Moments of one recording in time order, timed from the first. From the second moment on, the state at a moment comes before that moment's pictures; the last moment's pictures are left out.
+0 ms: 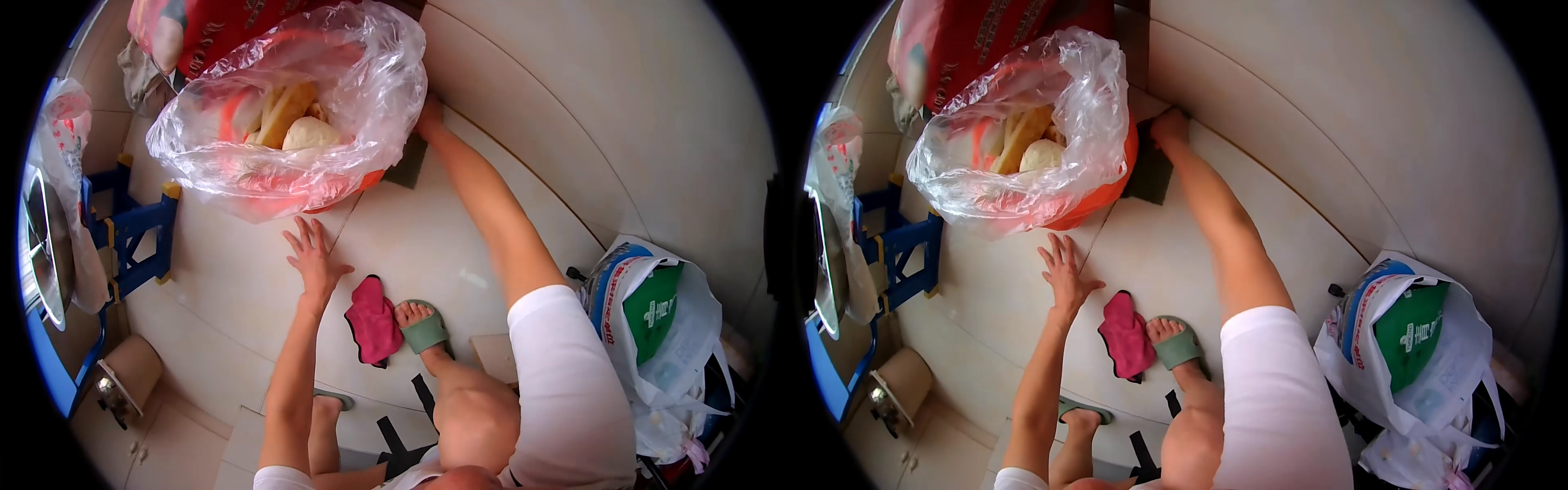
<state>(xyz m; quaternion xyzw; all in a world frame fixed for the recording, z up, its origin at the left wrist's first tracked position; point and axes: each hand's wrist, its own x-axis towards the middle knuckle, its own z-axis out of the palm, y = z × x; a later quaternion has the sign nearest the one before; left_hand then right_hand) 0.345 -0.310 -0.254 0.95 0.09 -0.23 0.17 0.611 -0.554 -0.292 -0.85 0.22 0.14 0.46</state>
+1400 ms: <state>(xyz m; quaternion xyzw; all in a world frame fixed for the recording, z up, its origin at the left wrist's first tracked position) 0.346 -0.308 -0.255 0.96 0.10 -0.21 0.18 0.562 -0.525 -0.345 -0.76 0.21 0.25 0.56</state>
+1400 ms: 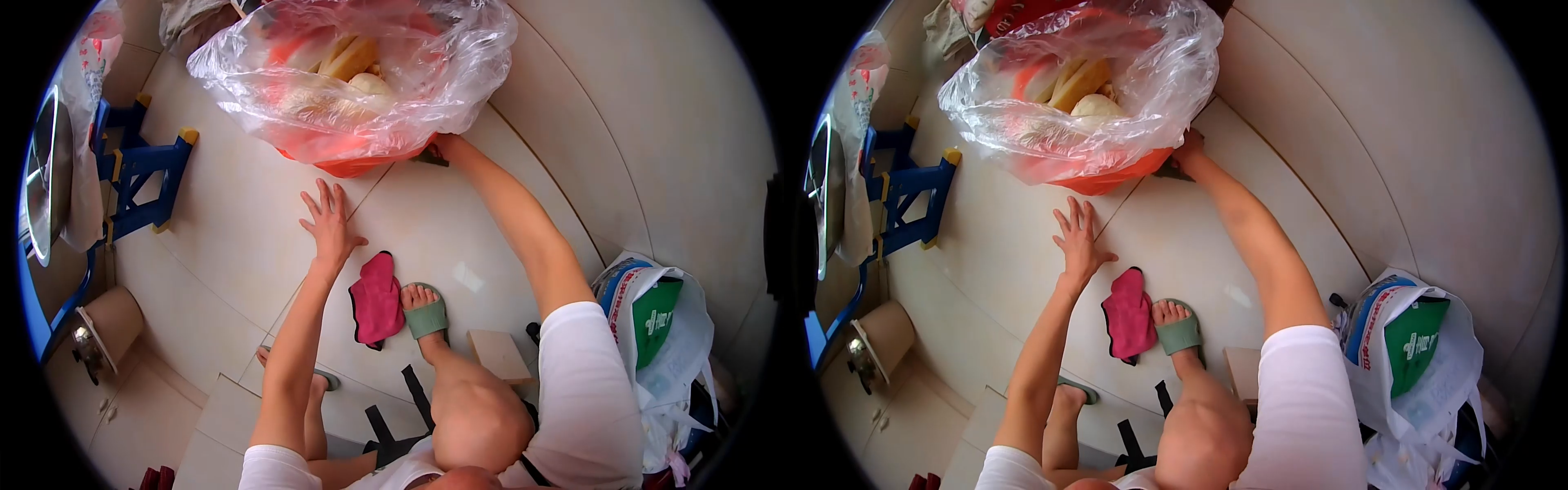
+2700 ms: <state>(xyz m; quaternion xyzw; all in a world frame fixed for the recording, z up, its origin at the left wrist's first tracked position) 0.279 -0.188 -0.242 0.94 0.17 -0.25 0.16 0.384 -0.499 -0.283 -0.71 0.20 0.32 0.60</state>
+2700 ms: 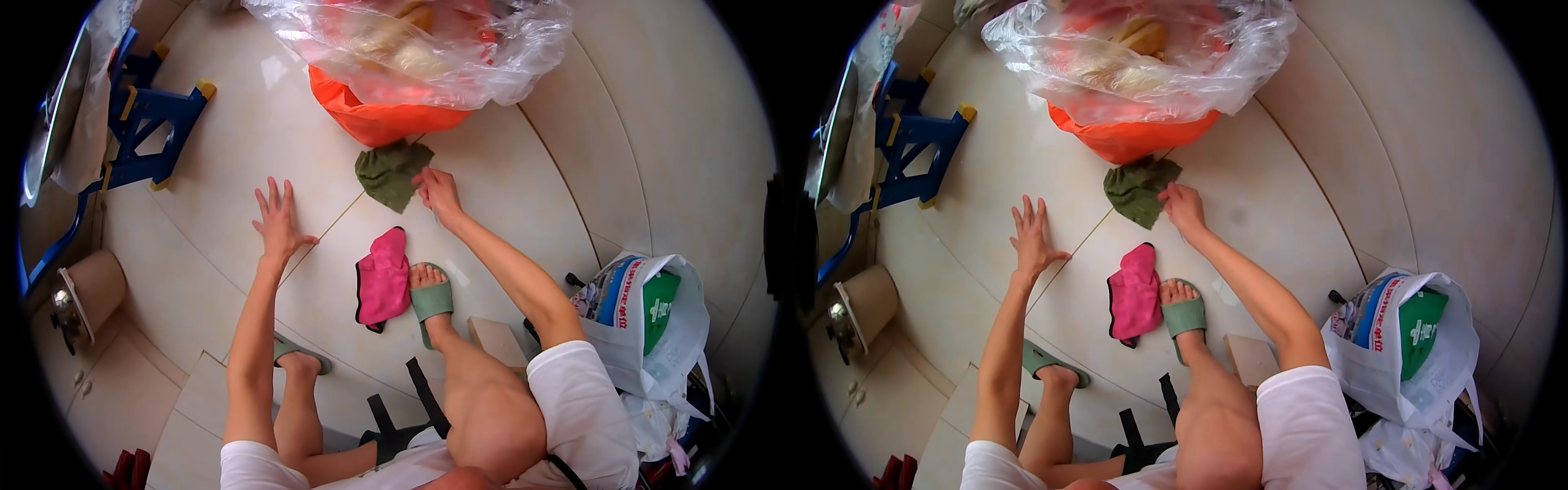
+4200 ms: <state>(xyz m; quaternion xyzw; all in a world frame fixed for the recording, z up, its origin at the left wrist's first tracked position) 0.278 -0.188 -0.245 0.95 0.15 -0.25 0.14 0.427 -0.430 -0.300 -0.60 0.39 0.31 0.62</state>
